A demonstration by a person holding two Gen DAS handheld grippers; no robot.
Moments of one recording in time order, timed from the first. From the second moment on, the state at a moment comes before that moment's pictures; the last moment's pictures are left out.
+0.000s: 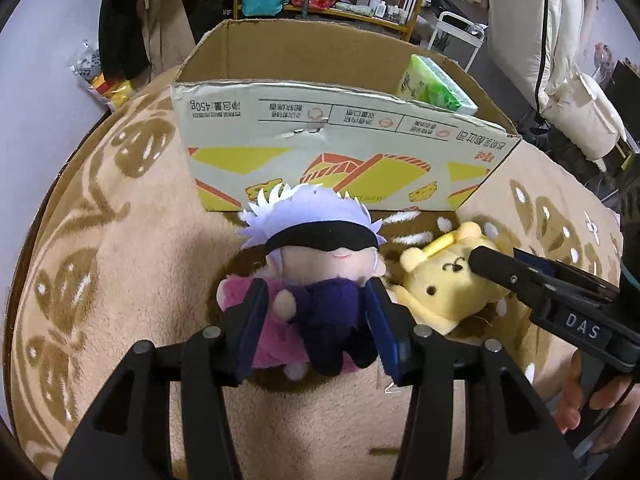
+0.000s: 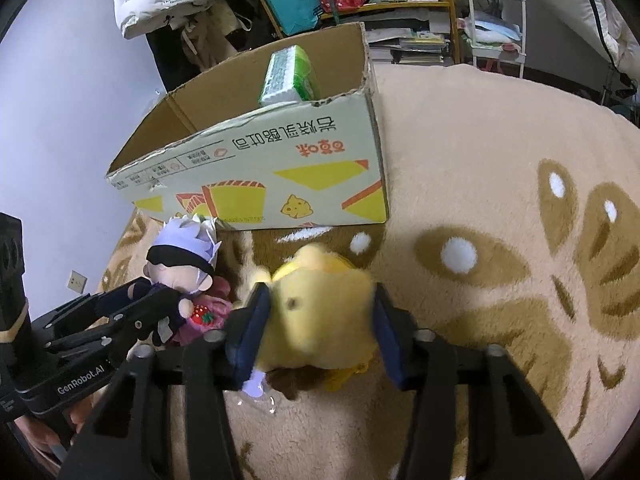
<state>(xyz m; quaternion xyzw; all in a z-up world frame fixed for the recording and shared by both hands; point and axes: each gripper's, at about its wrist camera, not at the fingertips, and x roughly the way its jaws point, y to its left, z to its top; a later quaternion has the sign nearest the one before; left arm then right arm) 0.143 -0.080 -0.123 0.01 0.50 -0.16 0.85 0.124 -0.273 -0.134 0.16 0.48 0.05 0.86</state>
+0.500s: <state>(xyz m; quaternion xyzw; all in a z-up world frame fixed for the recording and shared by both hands) 0.135 -0.090 -0.120 0.04 0.49 -0.18 0.85 0.121 -0.261 -0.125 0.13 0.47 0.07 0.87</state>
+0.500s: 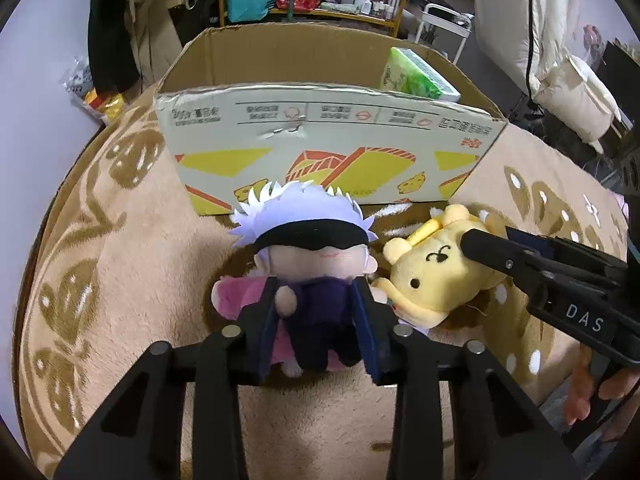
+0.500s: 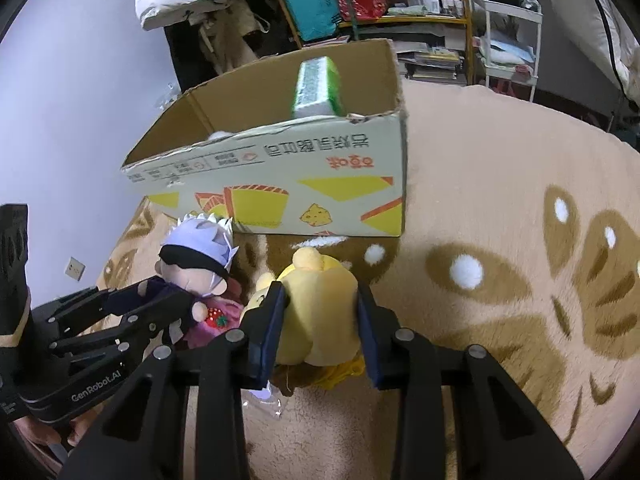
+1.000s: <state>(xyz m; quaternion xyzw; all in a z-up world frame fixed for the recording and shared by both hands) 0.131 -0.082 -0.112 0.02 0.48 -0.18 0.86 0.114 -0.264 -0.109 0.12 0.44 0.06 0.89</state>
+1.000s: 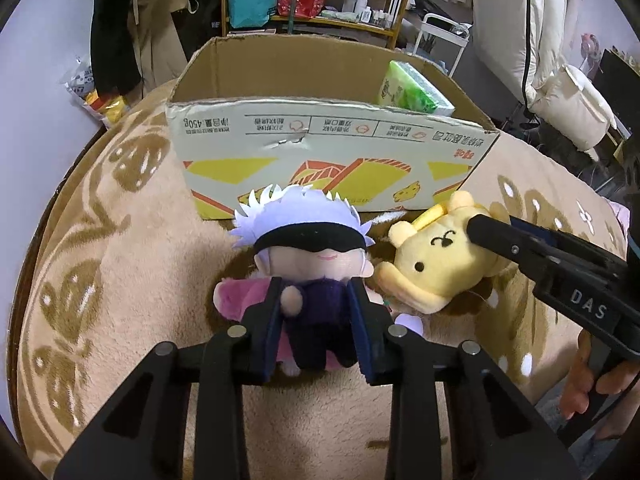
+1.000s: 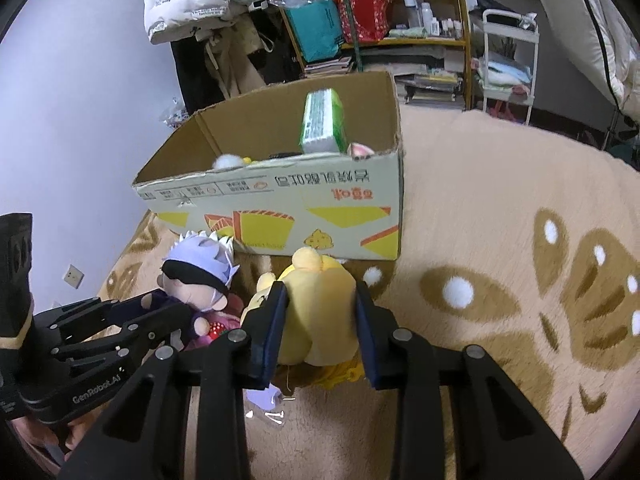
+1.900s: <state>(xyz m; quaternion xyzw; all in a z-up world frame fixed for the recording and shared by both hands) 0.123 -0.075 -0.099 0.02 0.46 -0.17 0.87 0.105 -0.263 -0.088 0.11 0.39 0.06 0.91</state>
